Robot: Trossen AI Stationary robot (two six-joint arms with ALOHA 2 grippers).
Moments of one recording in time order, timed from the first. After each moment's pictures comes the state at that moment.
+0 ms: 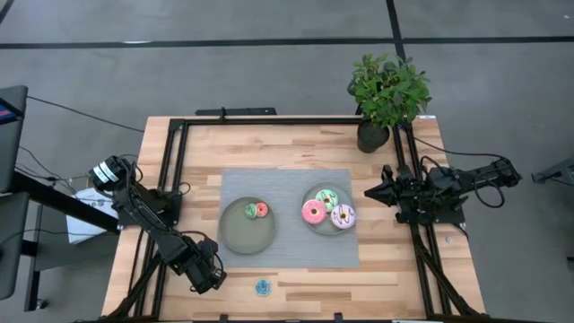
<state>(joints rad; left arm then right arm) -0.83 1.57 0.82 -0.58 0.08 -1.92 0.27 0.16 0.22 -0.07 0.18 0.39</state>
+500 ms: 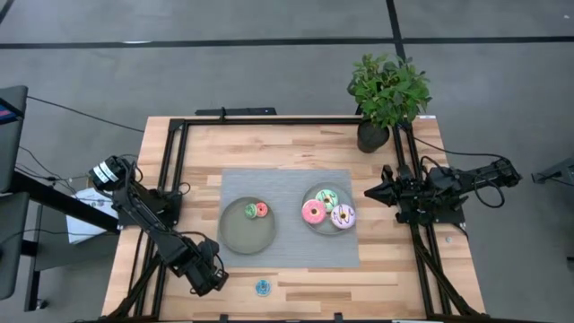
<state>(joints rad) -0.83 1.57 0.87 -0.62 0.05 -1.93 0.27 0.16 0.22 -0.07 0.18 0.39</state>
